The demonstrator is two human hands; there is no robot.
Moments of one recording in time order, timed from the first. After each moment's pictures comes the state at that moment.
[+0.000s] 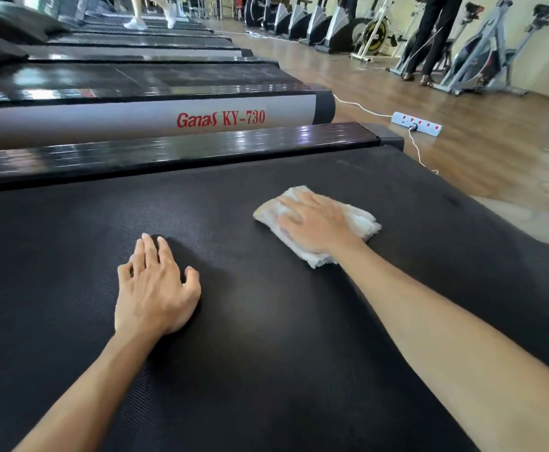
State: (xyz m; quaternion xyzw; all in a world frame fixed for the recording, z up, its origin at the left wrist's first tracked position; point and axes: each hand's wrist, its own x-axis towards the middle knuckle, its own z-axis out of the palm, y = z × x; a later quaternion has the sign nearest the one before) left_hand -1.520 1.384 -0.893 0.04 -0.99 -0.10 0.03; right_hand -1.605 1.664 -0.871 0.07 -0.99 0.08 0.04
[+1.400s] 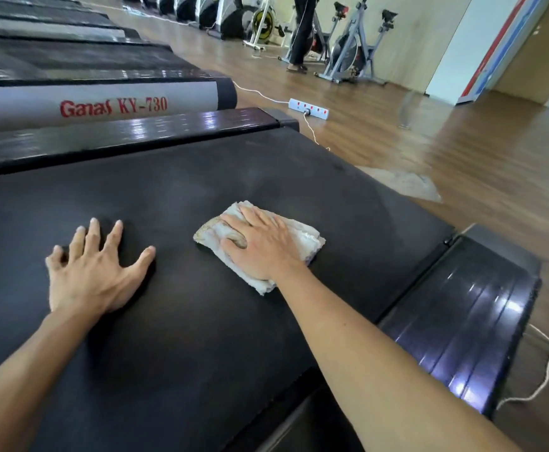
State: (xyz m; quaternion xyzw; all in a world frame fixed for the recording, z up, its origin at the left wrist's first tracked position) left_hand -1.522 1.370 -0.900 -0.08 -0.99 -0.11 0.06; right_hand -1.458 1.636 -0.883 -0.04 -0.99 0.11 0.12
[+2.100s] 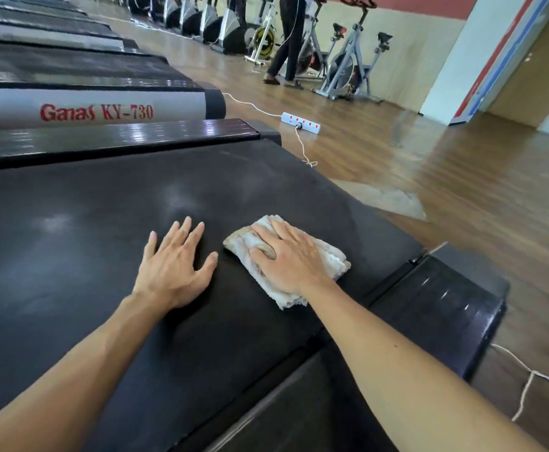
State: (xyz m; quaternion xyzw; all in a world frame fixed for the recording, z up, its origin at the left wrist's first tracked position) left_hand -1.477 1.536 -0.886 -0.25 -0.95 -0.19 0.04; right_hand -1.405 1.752 -0.871 -0.09 -0.99 0.12 0.08
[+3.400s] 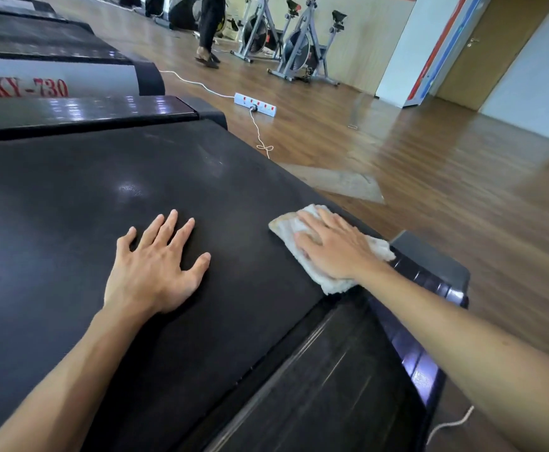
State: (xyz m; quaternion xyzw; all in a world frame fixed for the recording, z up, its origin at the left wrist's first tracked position) left_hand -1.481 1.644 -0.897 -0.29 -0.95 -0.09 0.04; right_hand -1.360 1.930 -0.861 -0.23 -0.97 0.06 -0.01
